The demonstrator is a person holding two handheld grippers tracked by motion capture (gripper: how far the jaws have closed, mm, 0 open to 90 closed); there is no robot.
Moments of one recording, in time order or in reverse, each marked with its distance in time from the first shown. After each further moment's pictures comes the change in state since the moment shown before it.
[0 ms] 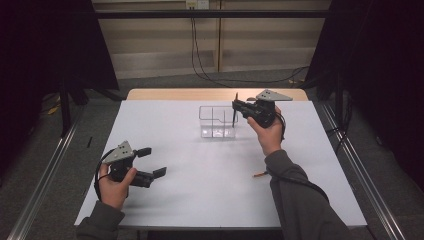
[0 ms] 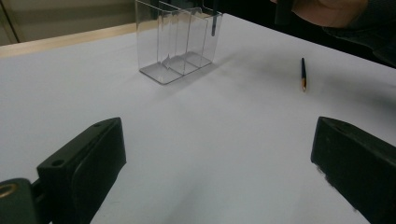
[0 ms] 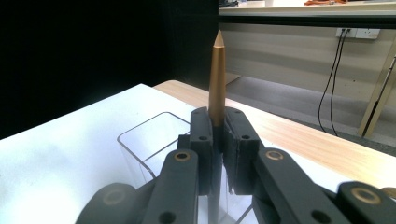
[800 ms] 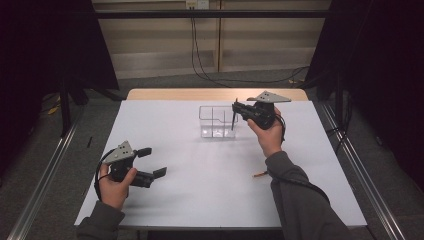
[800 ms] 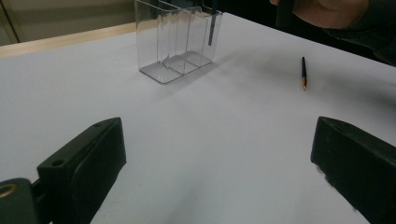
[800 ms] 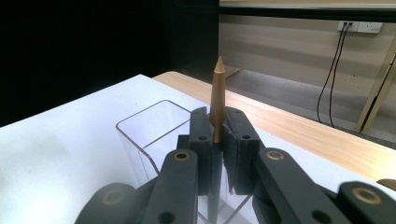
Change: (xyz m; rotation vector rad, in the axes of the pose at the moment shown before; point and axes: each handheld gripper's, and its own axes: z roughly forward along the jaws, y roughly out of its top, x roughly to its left) left arm -0.001 0.000 0.000 0.005 0.007 0.002; right arm 0.001 -0.005 0.000 0.032 -0.003 -0.019
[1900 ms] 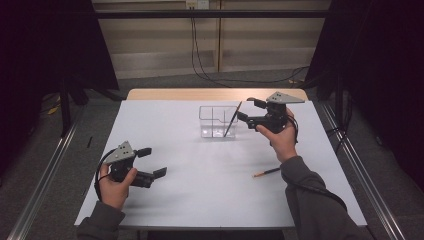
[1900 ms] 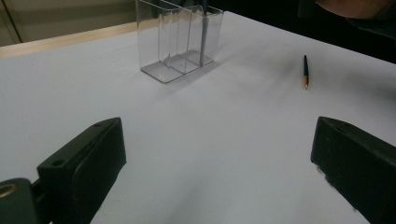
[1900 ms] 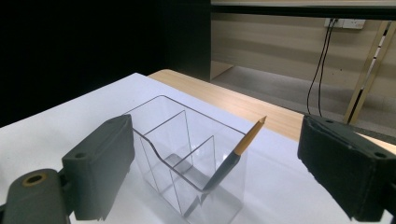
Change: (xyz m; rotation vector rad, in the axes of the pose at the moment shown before) left arm -0.001 0.000 0.000 0.008 0.017 0.008; right arm -0.002 0.006 -0.035 0.010 -0.035 0.023
